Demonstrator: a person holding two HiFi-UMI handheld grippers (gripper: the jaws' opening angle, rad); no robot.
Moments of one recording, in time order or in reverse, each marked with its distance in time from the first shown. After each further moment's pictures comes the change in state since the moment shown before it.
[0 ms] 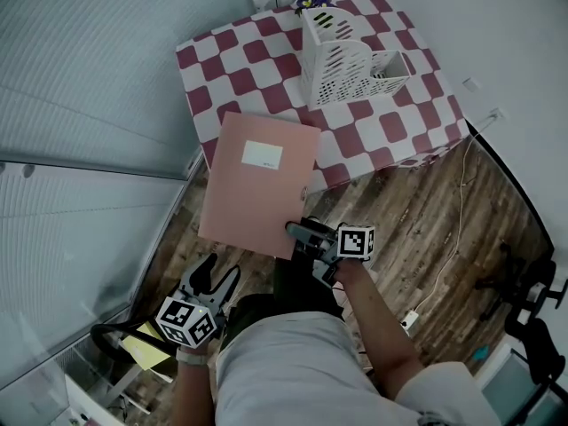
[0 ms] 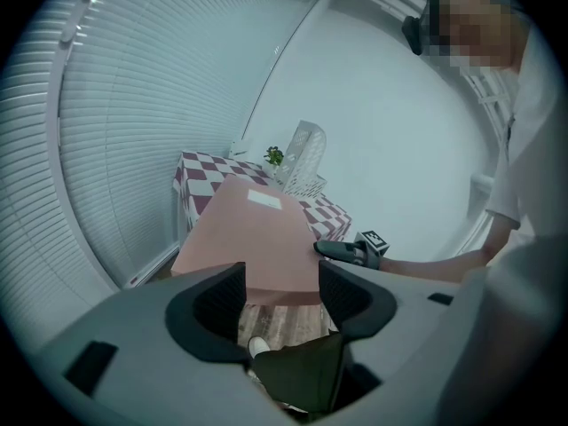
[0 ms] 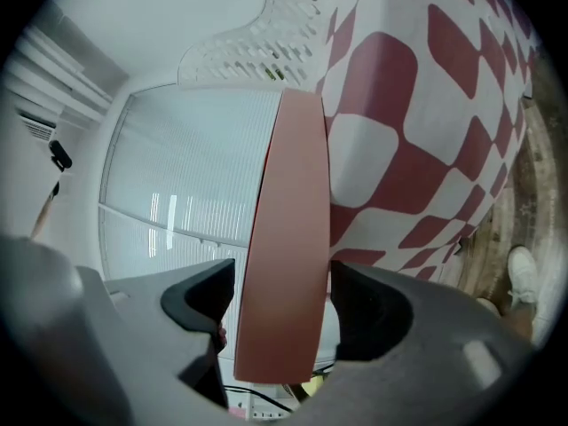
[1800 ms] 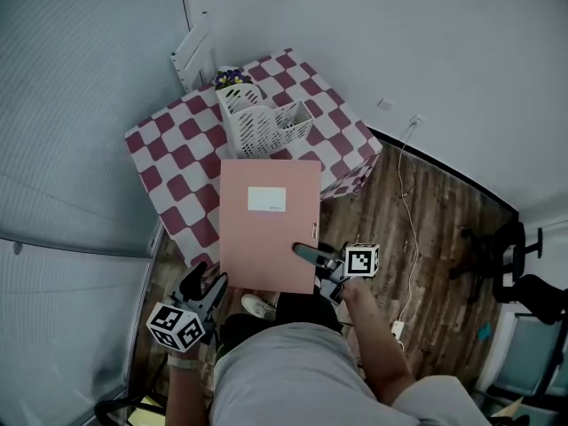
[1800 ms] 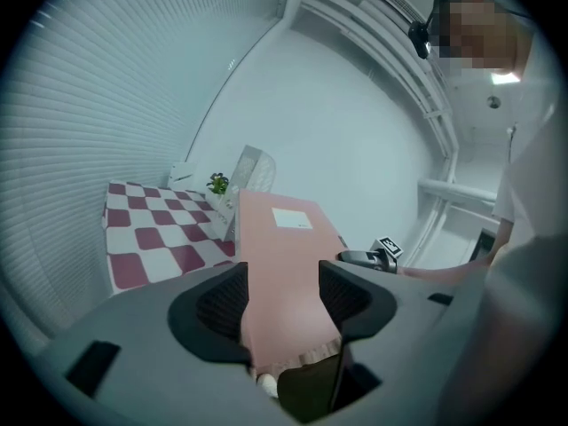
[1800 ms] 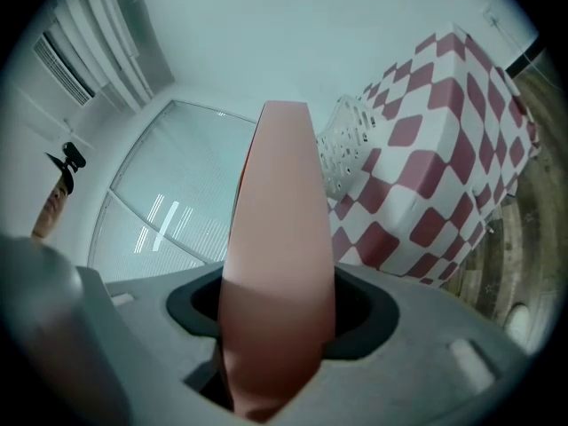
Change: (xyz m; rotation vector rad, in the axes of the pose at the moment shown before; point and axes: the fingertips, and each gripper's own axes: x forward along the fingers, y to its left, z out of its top) left arm 0.037 -0.062 0.098 0.154 -0.110 -0.306; right arm -0.128 0.094 0.068 -0.254 -0.244 -0.072
